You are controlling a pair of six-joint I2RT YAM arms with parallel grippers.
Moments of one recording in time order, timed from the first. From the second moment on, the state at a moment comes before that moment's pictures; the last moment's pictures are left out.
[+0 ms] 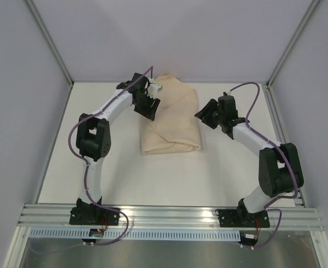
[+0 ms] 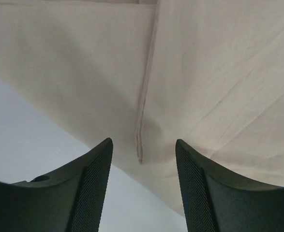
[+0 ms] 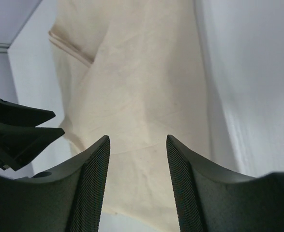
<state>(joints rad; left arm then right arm) -0.37 2.13 1.90 -0.82 0.29 0.19 0.27 1.63 1.04 0.00 -0.15 0.89</state>
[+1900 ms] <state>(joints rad) -0.33 2.08 1.75 -0.83 0.11 0.28 0.40 1.60 0.98 -0.10 -0.36 0.46</state>
